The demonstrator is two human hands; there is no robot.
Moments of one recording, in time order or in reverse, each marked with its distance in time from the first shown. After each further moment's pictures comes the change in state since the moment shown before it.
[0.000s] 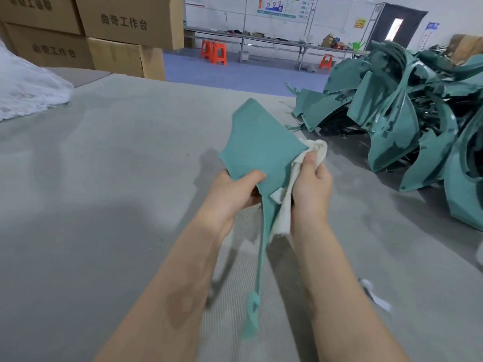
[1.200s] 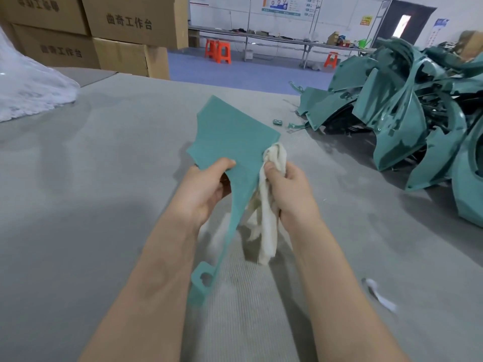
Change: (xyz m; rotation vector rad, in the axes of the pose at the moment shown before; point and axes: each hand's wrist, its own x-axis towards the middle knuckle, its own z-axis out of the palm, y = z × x) left_hand 0.013 0.013 -0.036 -0.171 0.077 -0.014; right_hand -0.009 0.012 0.010 -0.247 -0.403 0.013
